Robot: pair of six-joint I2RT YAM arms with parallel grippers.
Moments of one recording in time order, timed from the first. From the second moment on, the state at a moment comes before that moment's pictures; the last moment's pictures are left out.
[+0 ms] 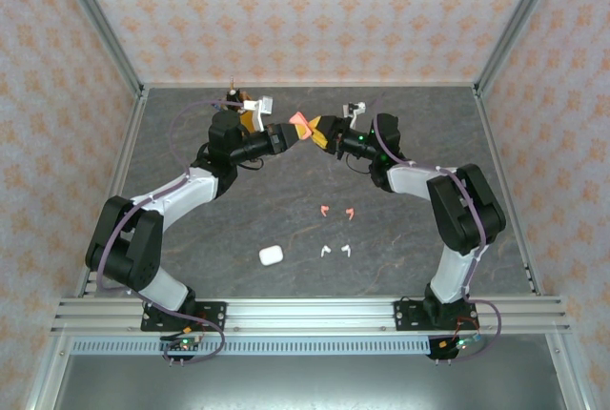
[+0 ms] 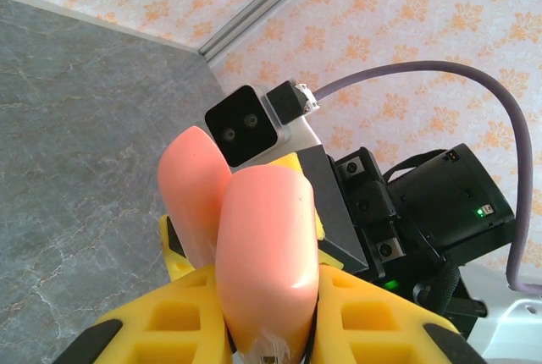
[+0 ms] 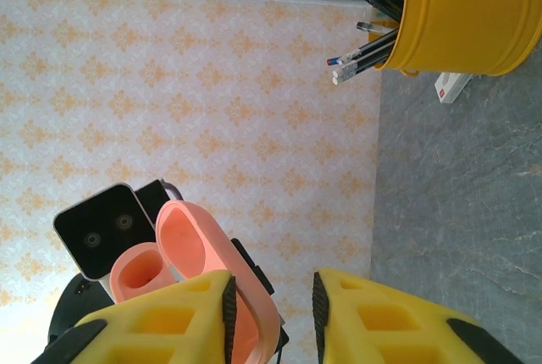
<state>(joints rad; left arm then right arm) -0.33 1.55 0.94 0.47 0.67 -0.80 0.39 1.81 0.98 0.85 -0.79 1.48</state>
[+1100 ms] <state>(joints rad) -0.34 1.55 0.95 0.47 0.67 -0.80 0.35 1.79 0.95 0.91 -0.74 1.58</state>
